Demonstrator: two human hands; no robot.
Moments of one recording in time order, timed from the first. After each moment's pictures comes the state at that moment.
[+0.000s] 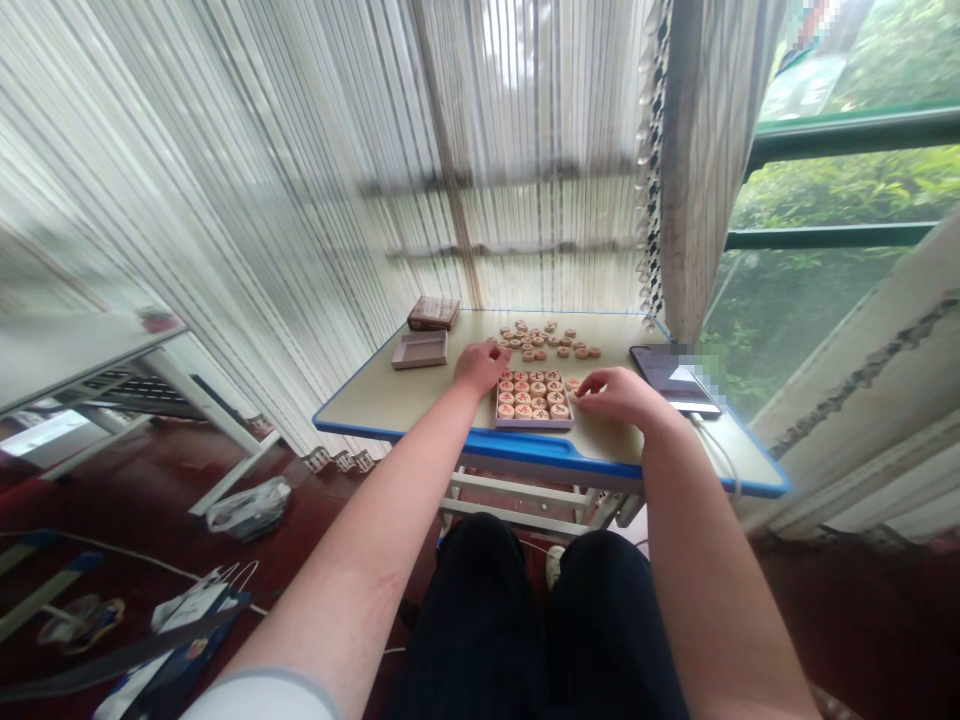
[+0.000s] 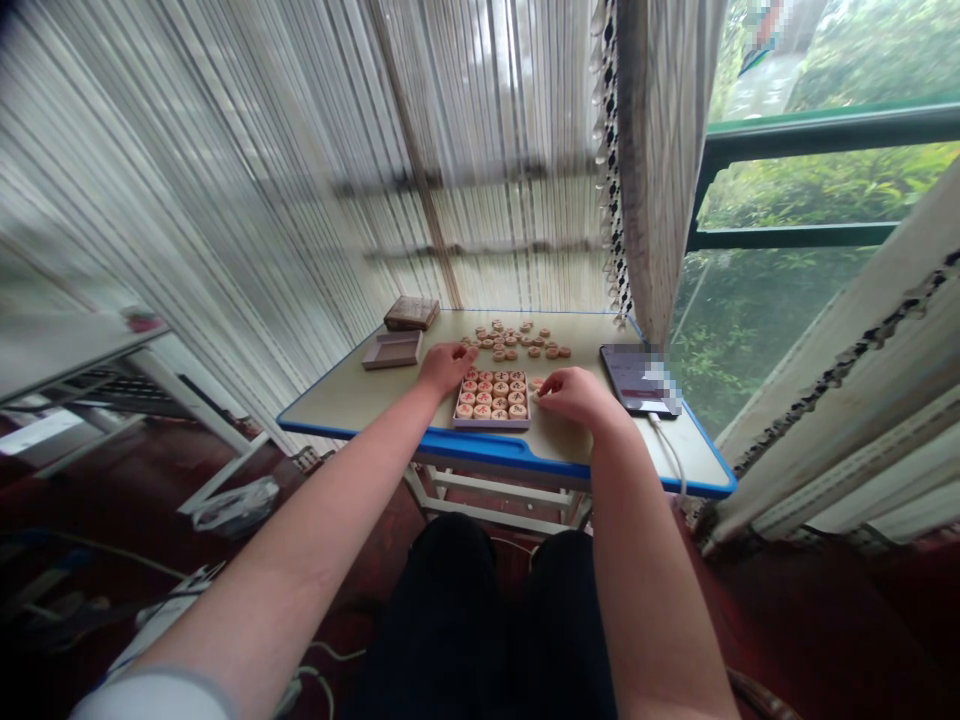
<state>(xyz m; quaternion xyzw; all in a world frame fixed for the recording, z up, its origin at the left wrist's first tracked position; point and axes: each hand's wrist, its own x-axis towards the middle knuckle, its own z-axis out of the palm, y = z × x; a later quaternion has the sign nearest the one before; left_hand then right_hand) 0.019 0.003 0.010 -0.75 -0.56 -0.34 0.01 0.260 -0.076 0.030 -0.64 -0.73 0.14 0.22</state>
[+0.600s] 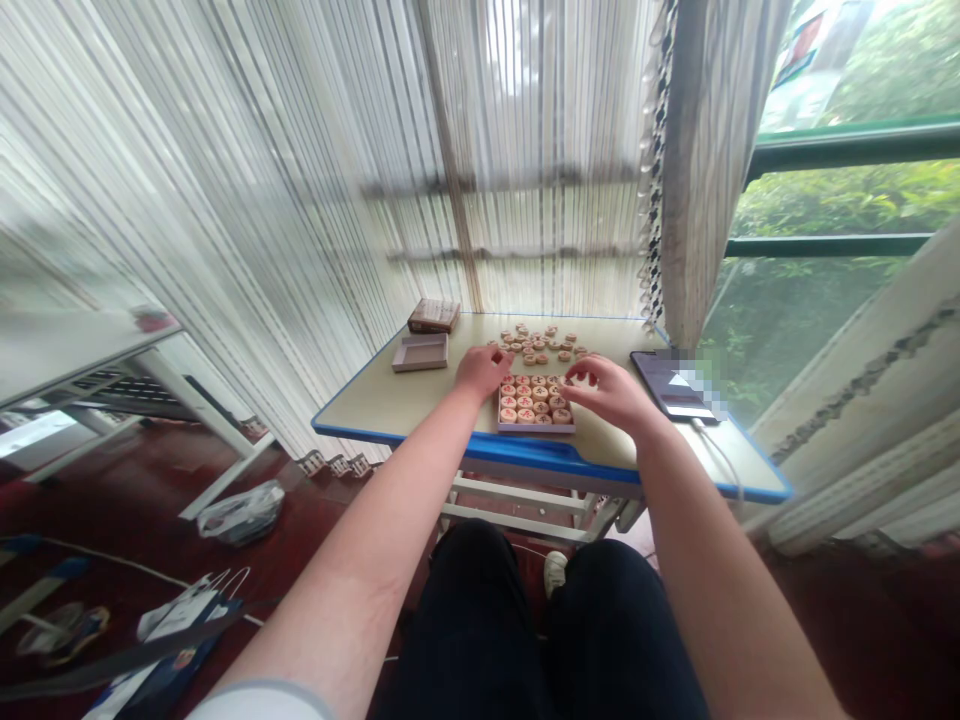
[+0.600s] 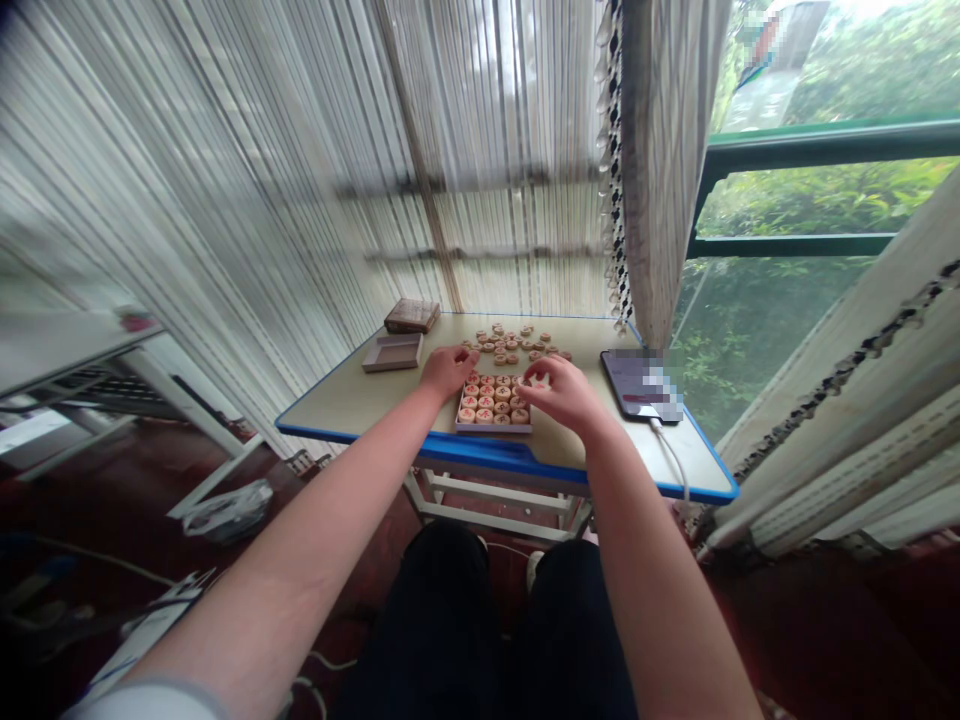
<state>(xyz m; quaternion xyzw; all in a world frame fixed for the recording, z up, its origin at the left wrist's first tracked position) 0.020 0.006 0.009 -0.75 -0.56 -0.34 0.01 0.239 -0.080 0.036 -0.52 -0.77 0.07 0.35</state>
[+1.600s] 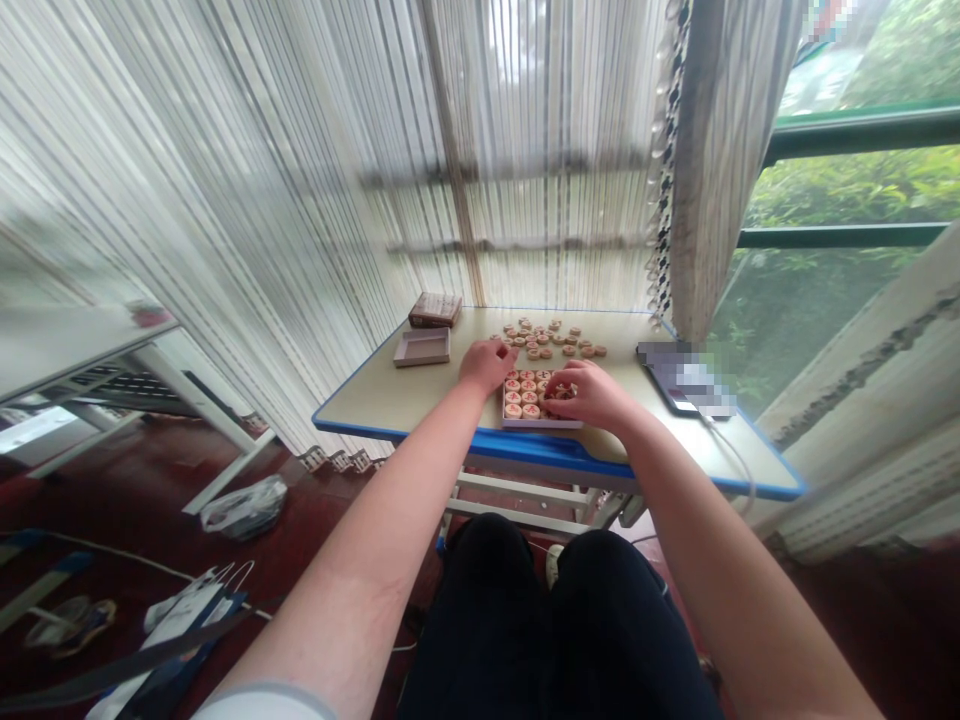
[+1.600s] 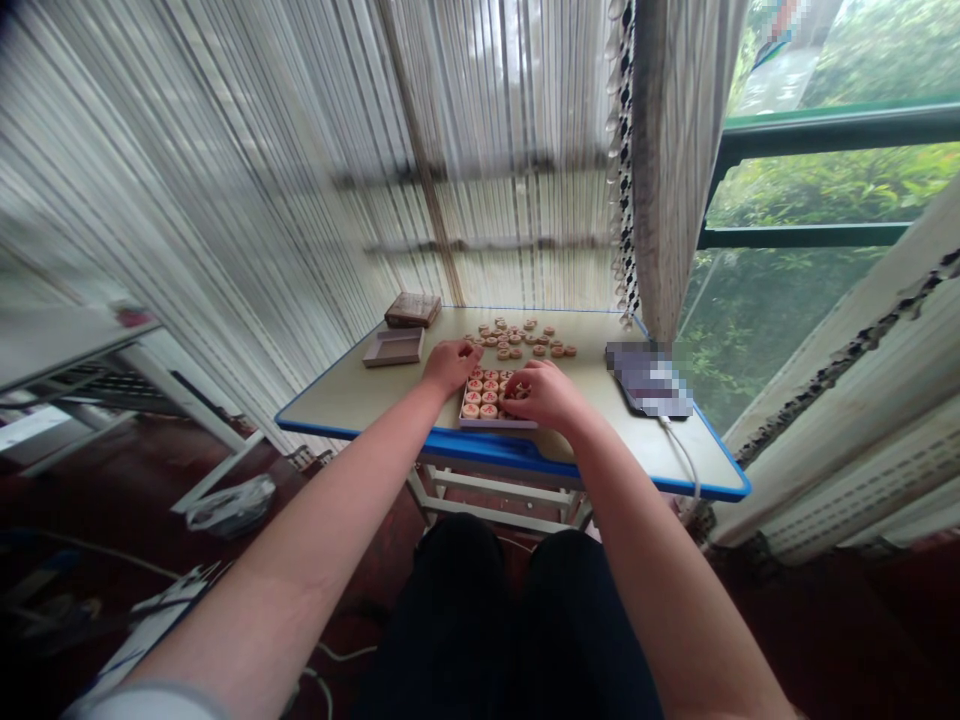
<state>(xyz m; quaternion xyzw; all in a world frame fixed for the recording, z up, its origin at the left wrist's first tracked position) 0.019 0.008 0.007 -0.76 -0.54 -0.36 0.01 0.211 -0.077 0.031 -0.48 -0.83 0.06 0.28</state>
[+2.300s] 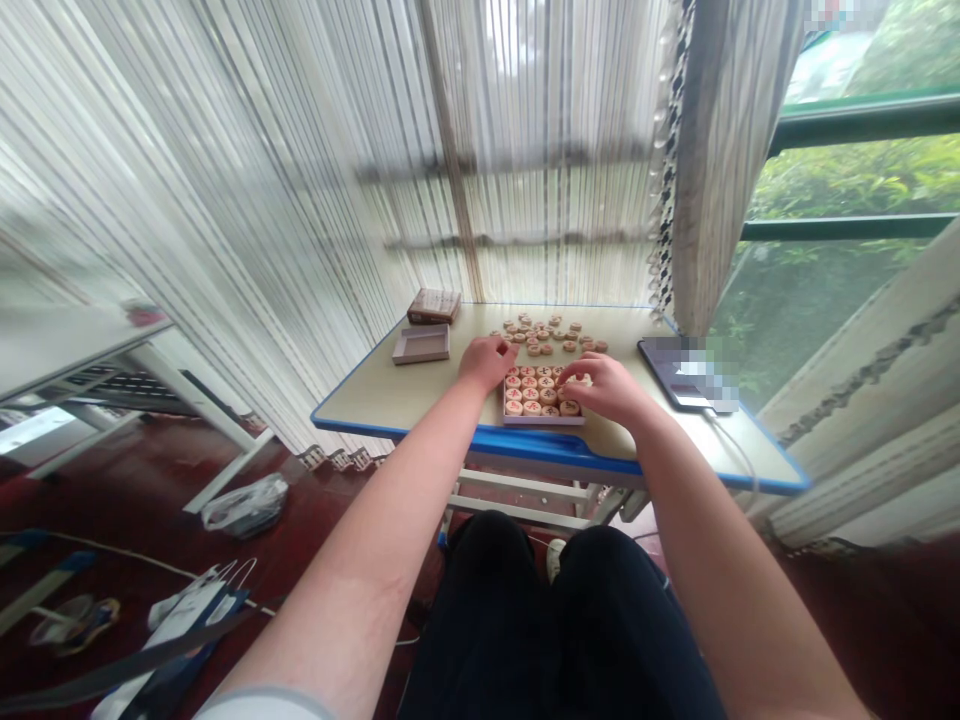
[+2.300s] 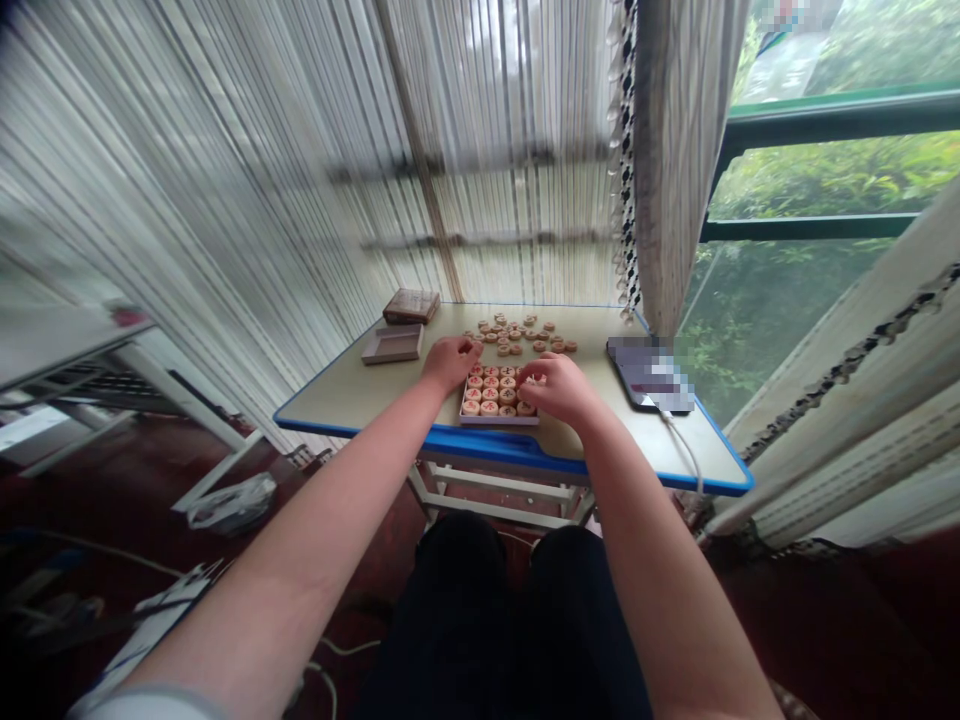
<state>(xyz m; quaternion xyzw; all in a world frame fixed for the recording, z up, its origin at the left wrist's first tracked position) 0.018 0.011 0.004 -0.76 -0.54 -0.36 0.01 0.223 -0.078 0.034 -0.52 -0.79 0.07 0.31</state>
